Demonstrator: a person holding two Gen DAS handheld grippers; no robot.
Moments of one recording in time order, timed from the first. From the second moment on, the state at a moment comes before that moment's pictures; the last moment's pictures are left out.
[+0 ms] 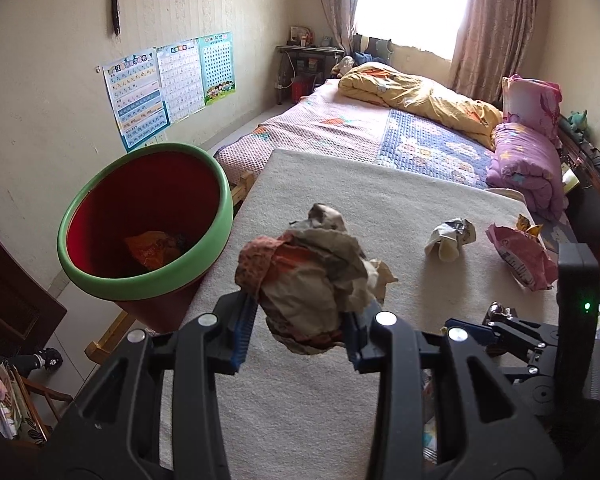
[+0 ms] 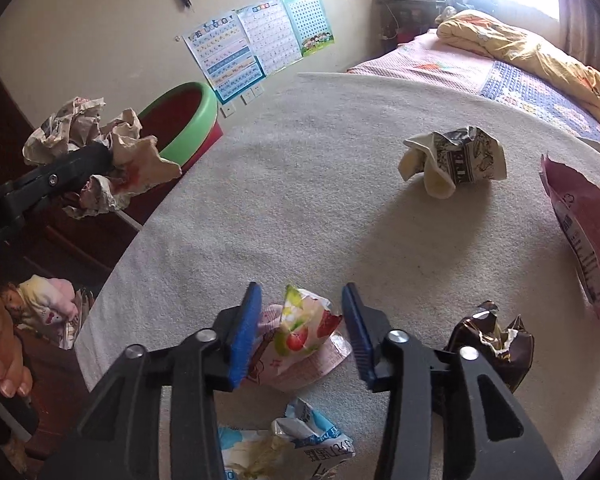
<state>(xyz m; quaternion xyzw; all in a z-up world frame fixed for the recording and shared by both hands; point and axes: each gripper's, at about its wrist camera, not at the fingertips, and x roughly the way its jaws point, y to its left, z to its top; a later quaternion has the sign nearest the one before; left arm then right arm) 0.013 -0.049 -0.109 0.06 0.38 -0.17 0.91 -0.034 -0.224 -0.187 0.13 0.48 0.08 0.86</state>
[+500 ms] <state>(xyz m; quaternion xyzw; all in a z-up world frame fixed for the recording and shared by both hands) 0.010 -0.051 -0.115 0.06 0.38 -0.18 0.90 -0.035 -0.224 -0.189 0.14 0.49 0.10 0.85</state>
